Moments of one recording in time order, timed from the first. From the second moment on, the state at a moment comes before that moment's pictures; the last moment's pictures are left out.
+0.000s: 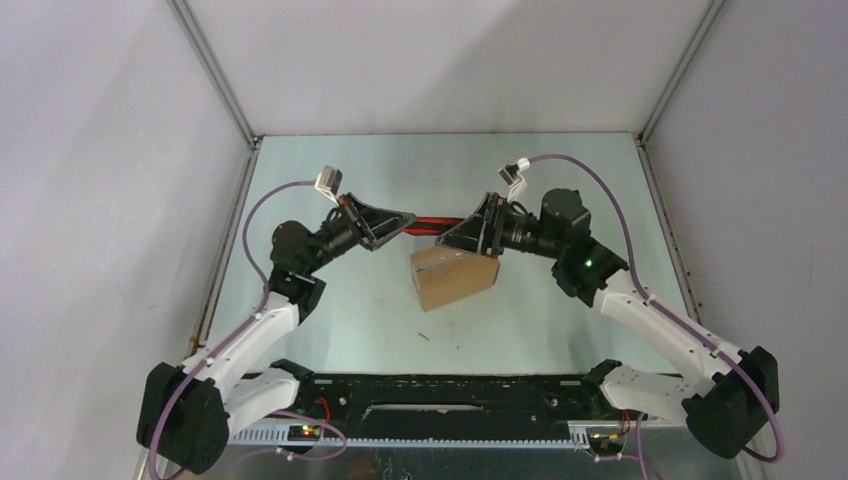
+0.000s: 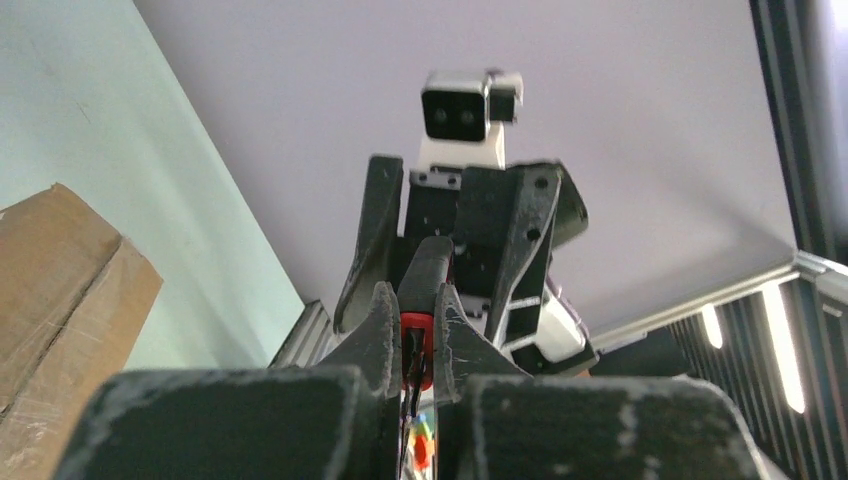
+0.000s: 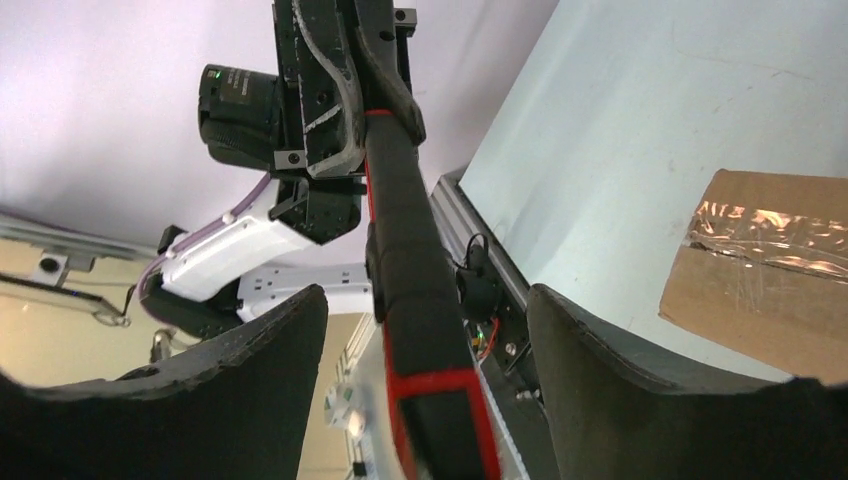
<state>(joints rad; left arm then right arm) -0.38 1.03 0.59 0.72 0.66 -1.38 0.59 1.13 0.93 0.07 -0.68 0.97</state>
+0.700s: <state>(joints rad) -0.55 0.93 0.53 0.58 0.27 -1.56 0.86 1.13 0.84 0.33 0.16 0.91</state>
